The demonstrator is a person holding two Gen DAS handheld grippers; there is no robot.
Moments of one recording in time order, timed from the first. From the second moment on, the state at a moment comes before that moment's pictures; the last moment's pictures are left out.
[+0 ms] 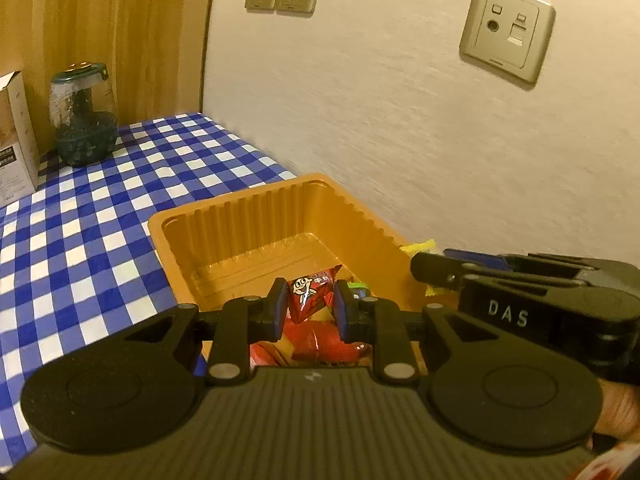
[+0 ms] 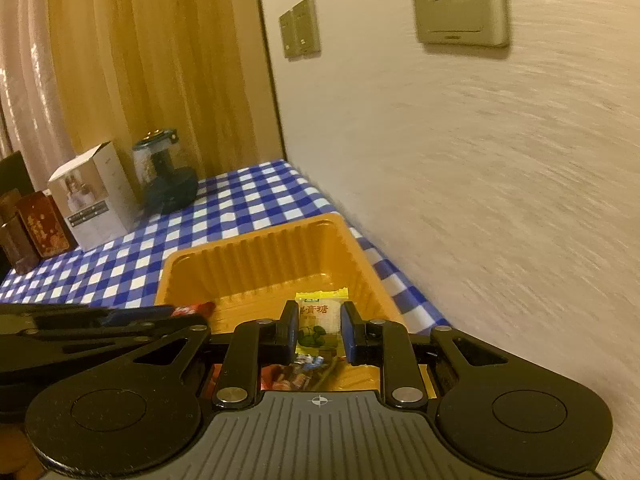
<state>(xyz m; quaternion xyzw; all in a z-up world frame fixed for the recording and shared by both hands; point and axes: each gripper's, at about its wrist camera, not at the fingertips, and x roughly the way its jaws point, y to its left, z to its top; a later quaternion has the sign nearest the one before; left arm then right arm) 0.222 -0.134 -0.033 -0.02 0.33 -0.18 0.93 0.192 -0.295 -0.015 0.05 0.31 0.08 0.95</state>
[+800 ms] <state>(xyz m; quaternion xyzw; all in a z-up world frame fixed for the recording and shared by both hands) 0.255 -0.115 -0.044 -0.03 0.33 -0.17 0.93 0.208 -0.299 -0.025 0.06 0.32 0.07 0.94</state>
